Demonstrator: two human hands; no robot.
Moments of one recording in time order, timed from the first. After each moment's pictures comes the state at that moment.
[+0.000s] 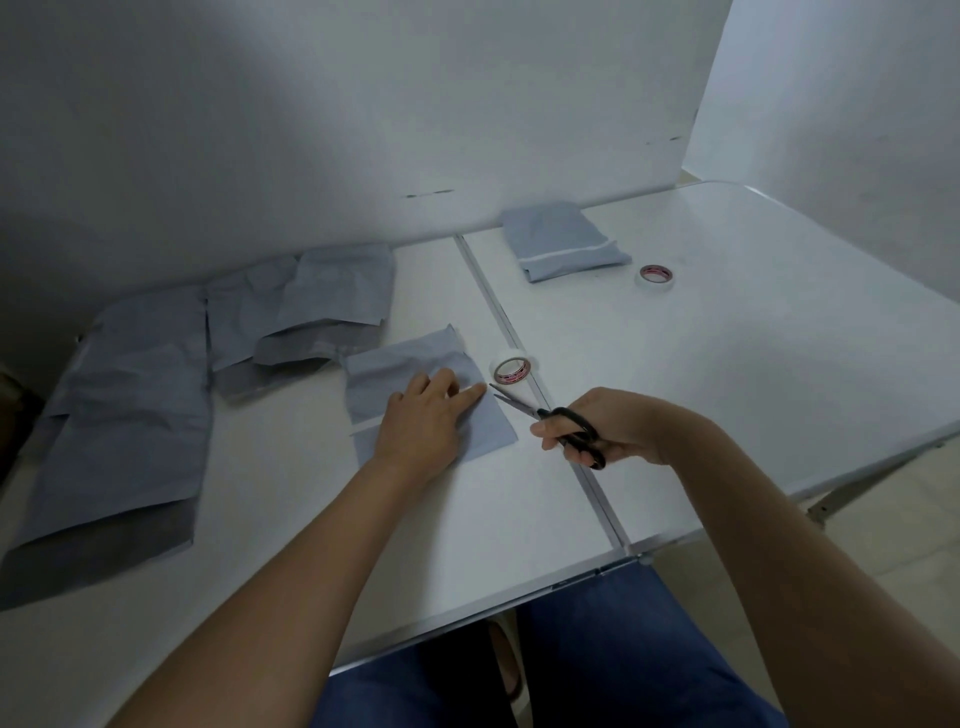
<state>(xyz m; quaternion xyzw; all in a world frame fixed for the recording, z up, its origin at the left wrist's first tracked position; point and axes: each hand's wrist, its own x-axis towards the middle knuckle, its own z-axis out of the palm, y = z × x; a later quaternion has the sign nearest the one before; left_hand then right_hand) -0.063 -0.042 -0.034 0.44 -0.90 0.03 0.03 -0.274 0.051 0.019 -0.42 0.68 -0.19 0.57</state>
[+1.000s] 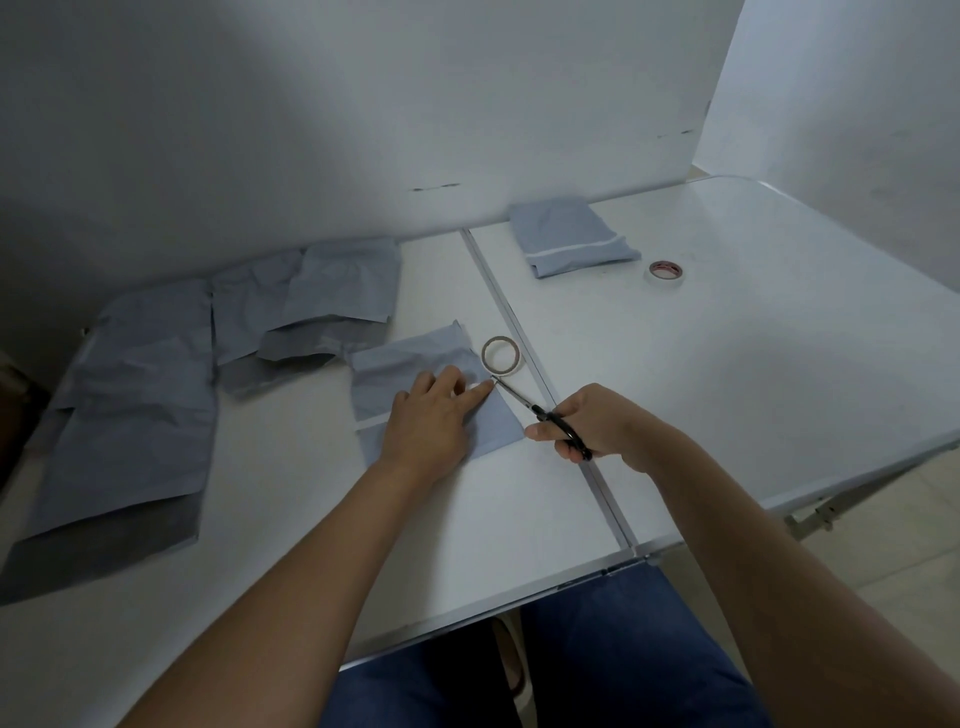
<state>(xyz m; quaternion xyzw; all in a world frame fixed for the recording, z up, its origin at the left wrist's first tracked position) -0.061 -0.040 -0.039 0.44 -0.90 0.01 0.05 -0.260 0.042 -0.001 -0.45 0.71 -0.25 0.49</state>
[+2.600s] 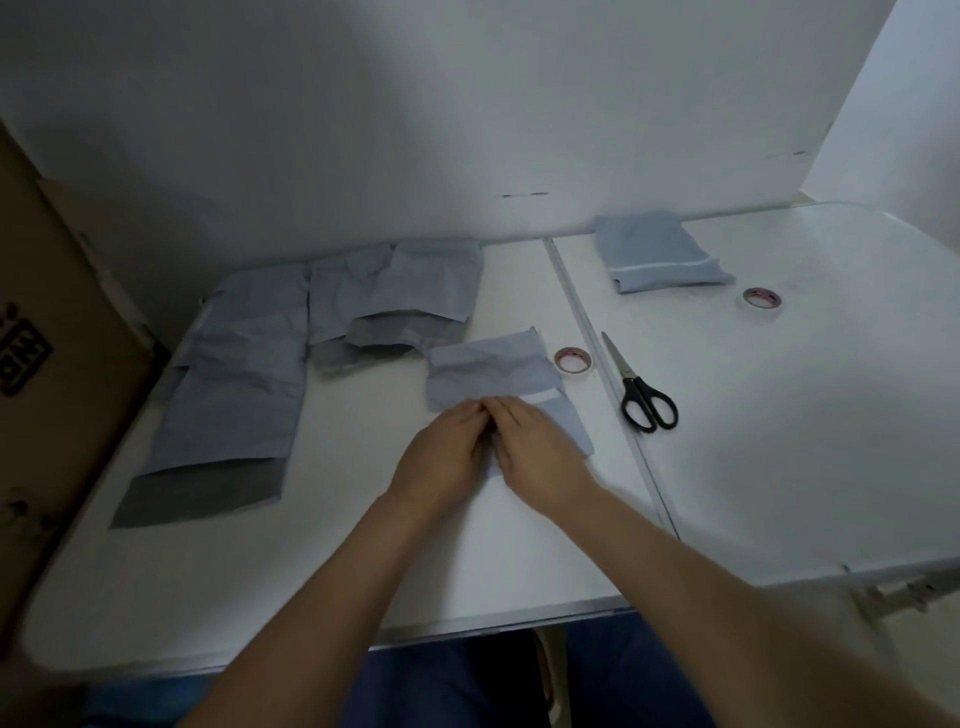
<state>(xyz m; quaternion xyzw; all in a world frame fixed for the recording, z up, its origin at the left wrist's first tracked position) 0.001 -0.017 -0.044 0.47 -0.85 -0.14 0.19 -0.146 -0.001 -0.071 -0.77 0.58 -0.24 0.10</state>
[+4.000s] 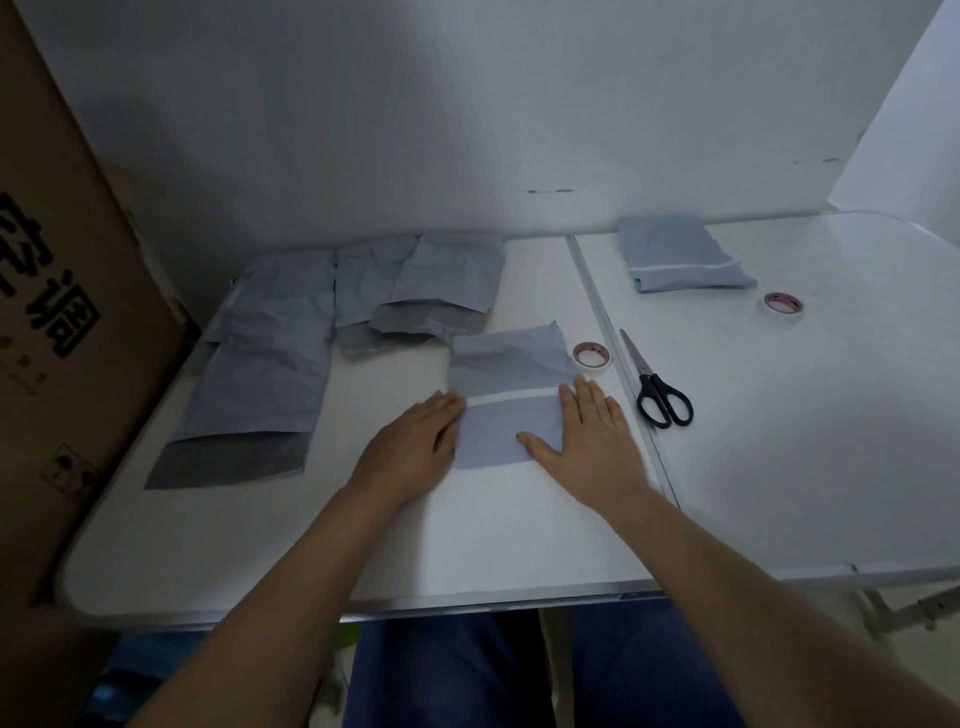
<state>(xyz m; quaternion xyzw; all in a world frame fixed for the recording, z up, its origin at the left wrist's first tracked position) 0.056 -0.016 -0.052 0.53 -0.82 -0.14 0.14 -0.177 0.016 -0.071 -0.69 0.72 -0.09 0.06</state>
